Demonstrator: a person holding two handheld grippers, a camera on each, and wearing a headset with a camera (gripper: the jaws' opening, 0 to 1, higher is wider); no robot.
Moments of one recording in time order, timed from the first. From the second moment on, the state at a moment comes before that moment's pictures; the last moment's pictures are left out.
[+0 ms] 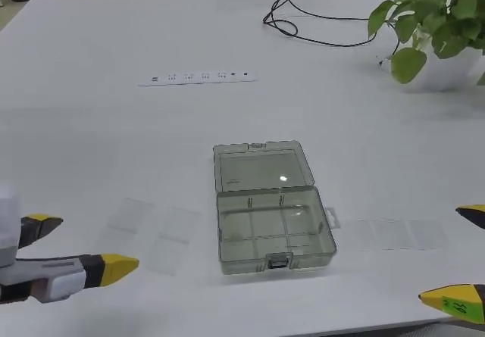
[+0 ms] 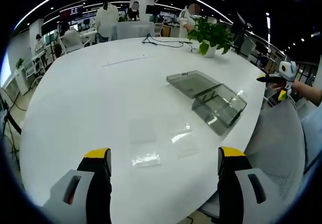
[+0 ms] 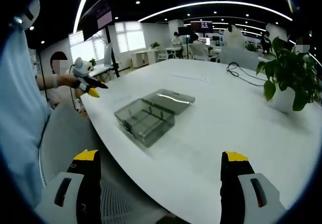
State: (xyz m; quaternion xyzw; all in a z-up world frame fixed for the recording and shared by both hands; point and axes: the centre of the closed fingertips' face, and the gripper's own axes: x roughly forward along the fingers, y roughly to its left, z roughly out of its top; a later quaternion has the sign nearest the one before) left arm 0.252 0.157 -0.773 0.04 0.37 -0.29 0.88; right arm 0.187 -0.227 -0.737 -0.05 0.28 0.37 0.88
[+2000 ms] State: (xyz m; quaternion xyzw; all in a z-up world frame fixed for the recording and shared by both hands) left arm 0.280 0.162 -0.847 0.10 0.45 -0.20 0.87; right arm 0.177 -0.244 -0.752 -0.02 0.28 0.35 0.89
